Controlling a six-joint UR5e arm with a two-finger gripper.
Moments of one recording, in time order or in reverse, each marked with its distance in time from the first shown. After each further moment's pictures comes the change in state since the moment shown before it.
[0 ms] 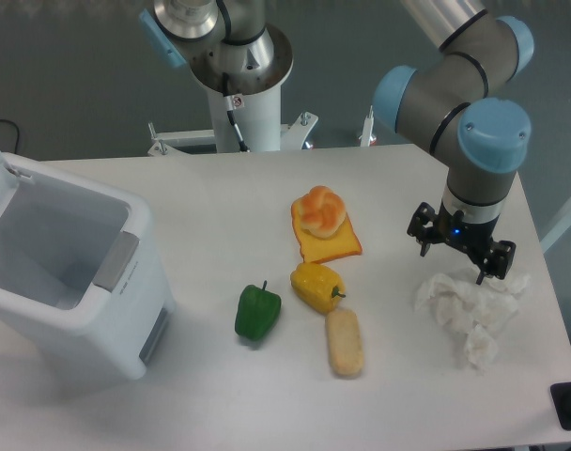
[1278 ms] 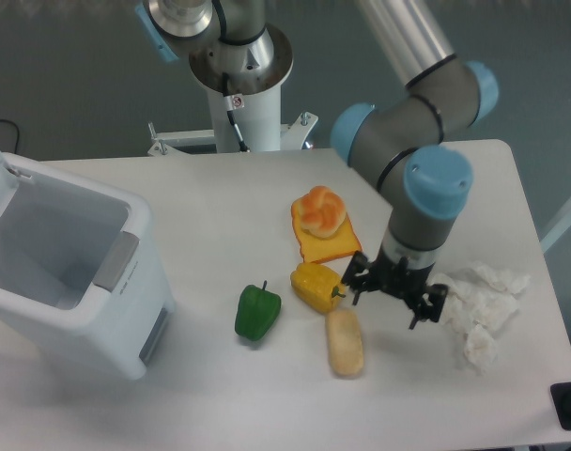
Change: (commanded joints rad) arm -0.159 -0.093 -0.029 0.063 -0.163 -0.436
